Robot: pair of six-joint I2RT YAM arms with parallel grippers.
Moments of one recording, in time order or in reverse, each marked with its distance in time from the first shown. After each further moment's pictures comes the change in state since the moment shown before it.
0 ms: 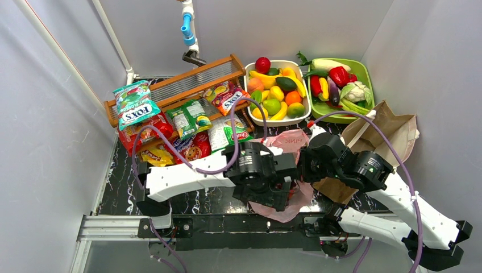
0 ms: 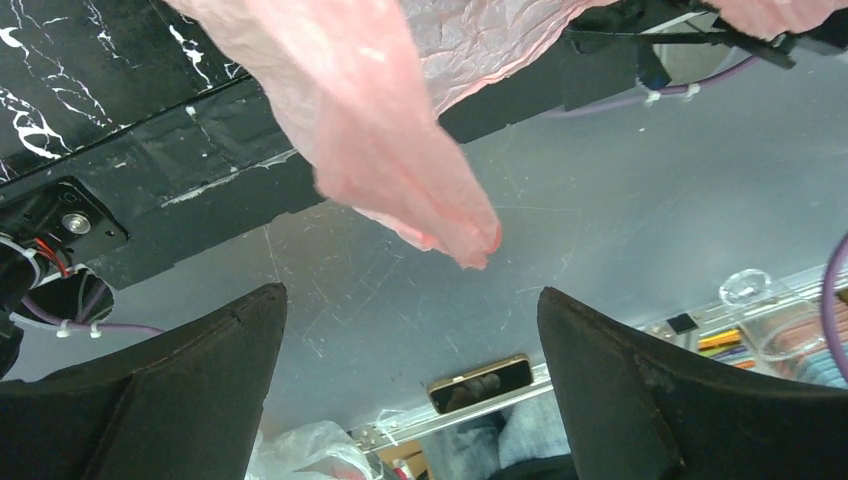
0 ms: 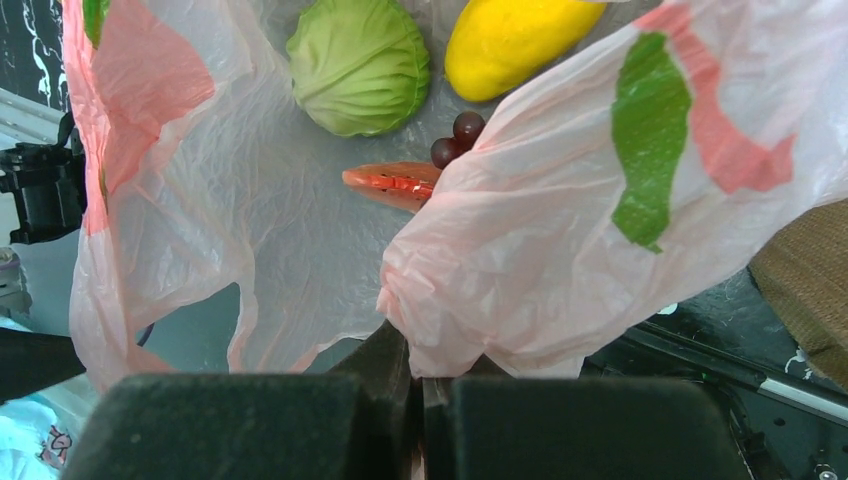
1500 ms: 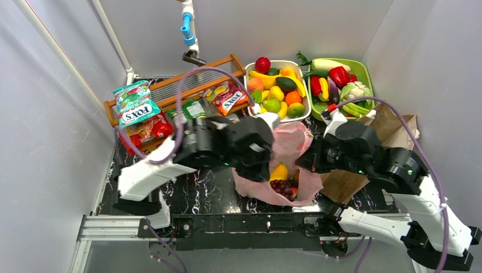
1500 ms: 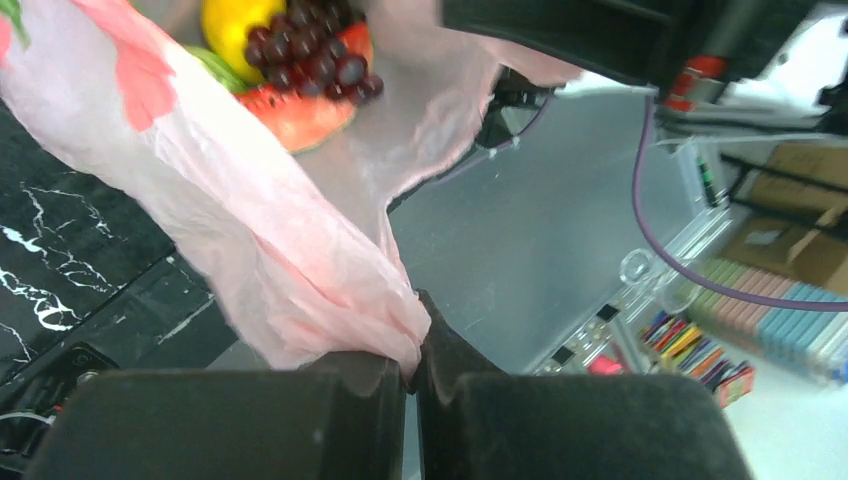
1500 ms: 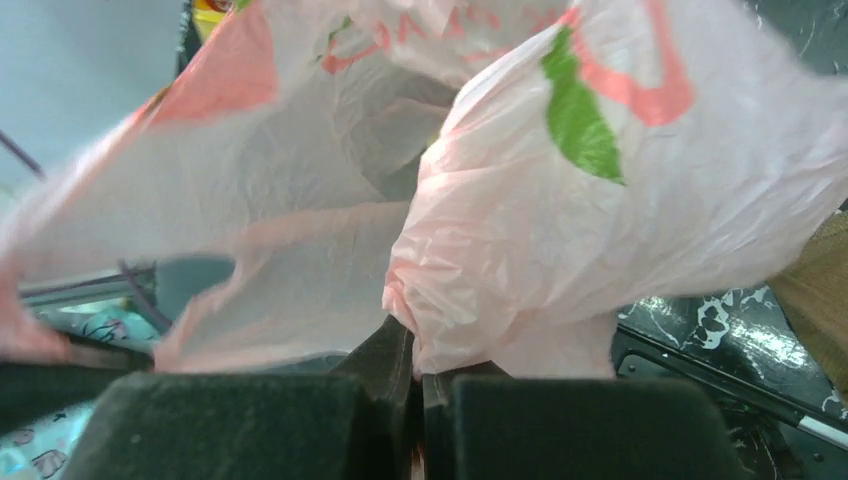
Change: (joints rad) left arm 0.029 -0.017 0.317 0.054 -0.034 0.250; right arm 0.000 0.018 0.261 -0.048 -0.010 0.008
